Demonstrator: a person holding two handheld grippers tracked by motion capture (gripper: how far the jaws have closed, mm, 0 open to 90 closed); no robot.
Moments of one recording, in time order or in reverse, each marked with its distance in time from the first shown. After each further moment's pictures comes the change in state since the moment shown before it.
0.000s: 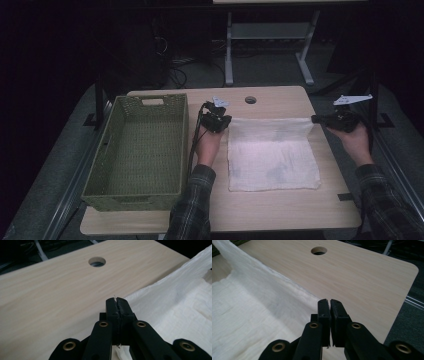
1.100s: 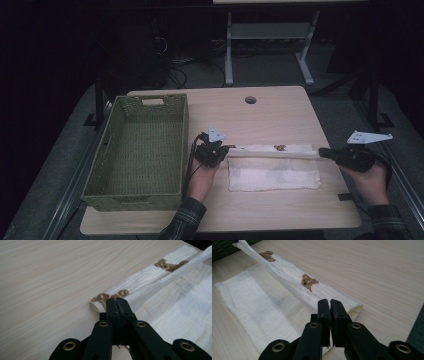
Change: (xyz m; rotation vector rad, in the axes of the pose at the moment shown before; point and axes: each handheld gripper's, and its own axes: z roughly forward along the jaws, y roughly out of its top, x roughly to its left) left arm -0.047 -0.068 -0.056 0.033 -0.043 0.012; right arm 0.079 -0.073 -0.059 -0.025 0.057 -0.013
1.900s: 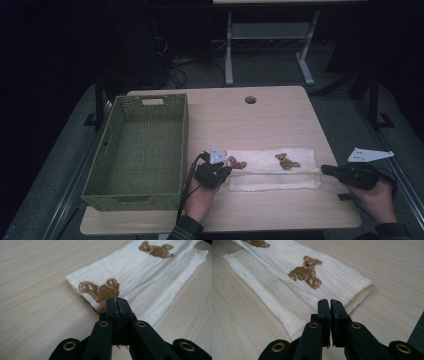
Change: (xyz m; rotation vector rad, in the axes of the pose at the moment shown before) left arm -0.032 -0.035 -0.020 0.069 -0.092 0.030; right arm 0.023 -0.034 -0.012 0.069 0.003 -0.039
